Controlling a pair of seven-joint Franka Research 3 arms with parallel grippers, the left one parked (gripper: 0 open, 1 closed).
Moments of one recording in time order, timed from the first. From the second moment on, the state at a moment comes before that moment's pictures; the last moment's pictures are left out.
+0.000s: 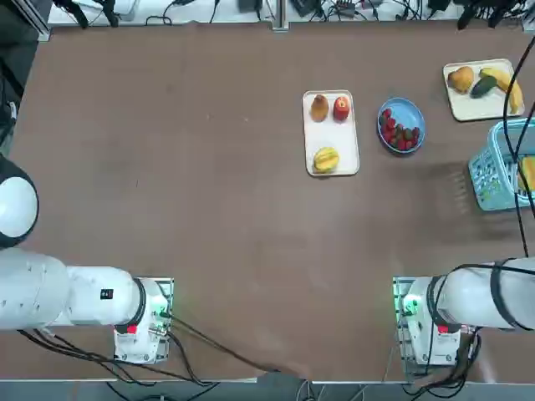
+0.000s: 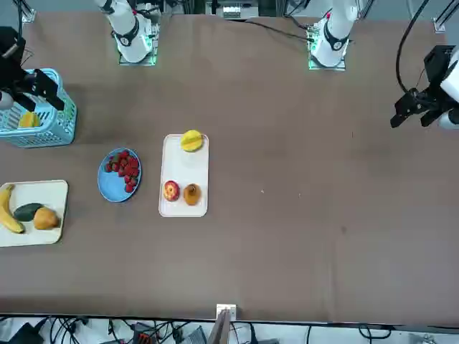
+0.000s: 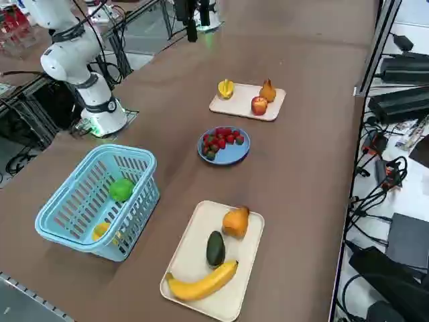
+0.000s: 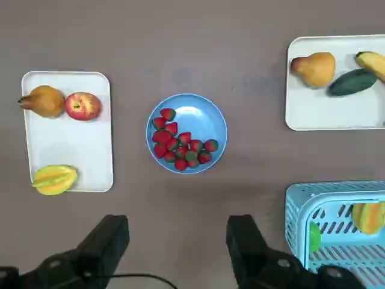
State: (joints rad) arm 0.08 -0.07 -0.09 -1.66 0.00 1.57 -0.03
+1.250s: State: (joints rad) arm 0.12 -0.02 -0.08 -1.66 0.00 1.62 -0.02
